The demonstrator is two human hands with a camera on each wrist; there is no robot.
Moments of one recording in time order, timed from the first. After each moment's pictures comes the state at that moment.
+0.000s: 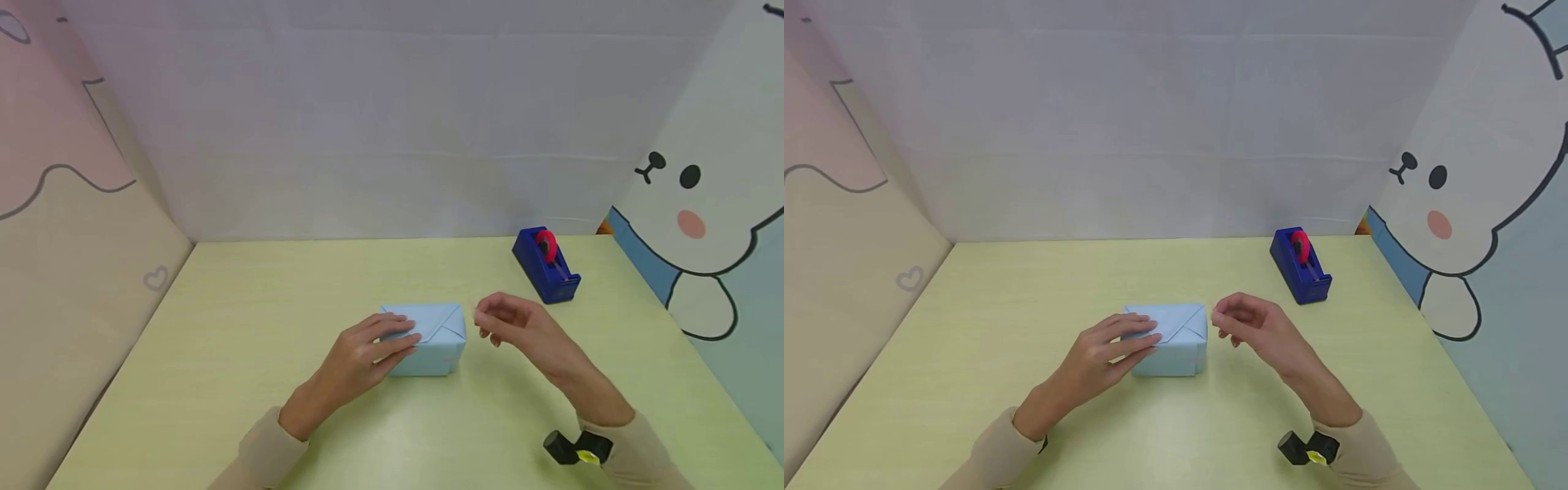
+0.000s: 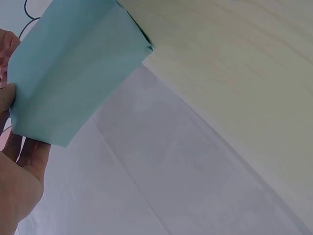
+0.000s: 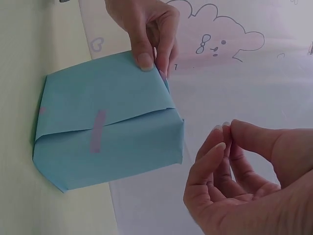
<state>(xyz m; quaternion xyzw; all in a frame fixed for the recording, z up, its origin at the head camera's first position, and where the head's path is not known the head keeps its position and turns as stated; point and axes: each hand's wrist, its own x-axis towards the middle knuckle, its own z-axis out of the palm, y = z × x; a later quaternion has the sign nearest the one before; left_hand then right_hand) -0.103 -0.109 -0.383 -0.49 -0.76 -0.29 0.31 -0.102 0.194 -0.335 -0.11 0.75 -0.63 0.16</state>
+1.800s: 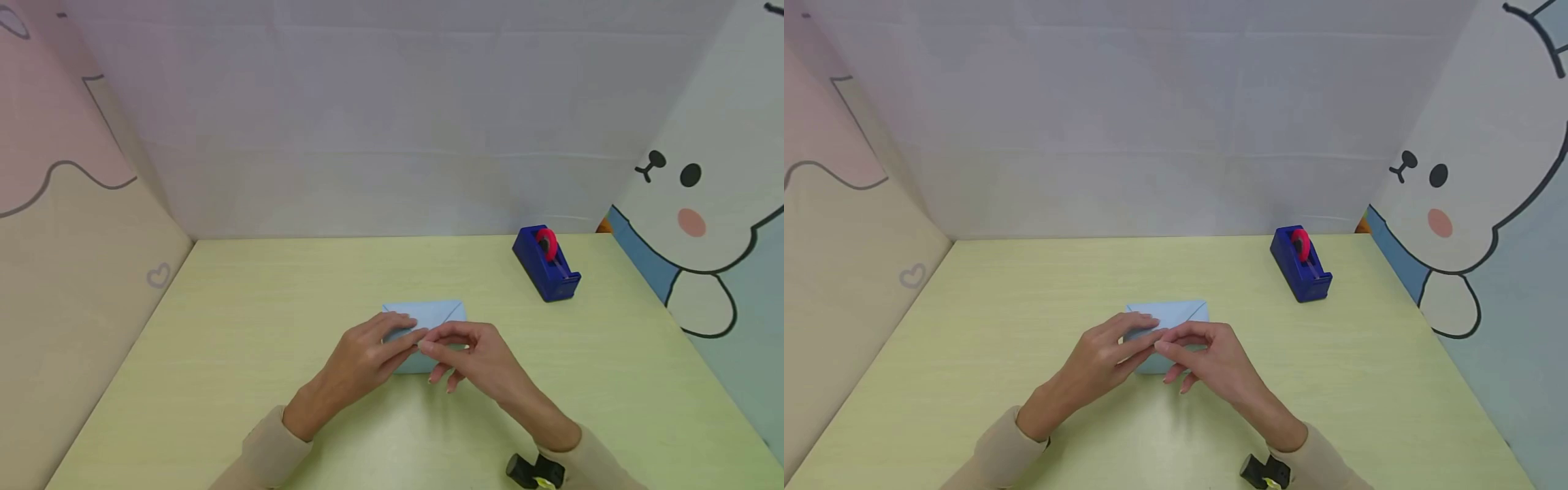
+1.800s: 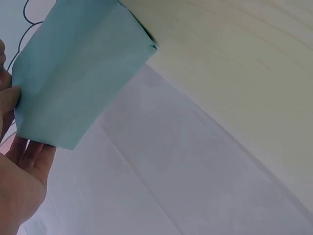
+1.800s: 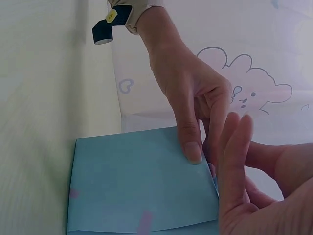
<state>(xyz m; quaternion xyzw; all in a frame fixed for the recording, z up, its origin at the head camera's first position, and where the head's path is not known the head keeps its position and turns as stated) -0.098 -0.106 -0.383 -0.48 -0.79 -0.22 0.33 -0.070 0.124 -0.344 -0.11 0.72 -0.67 0.18</state>
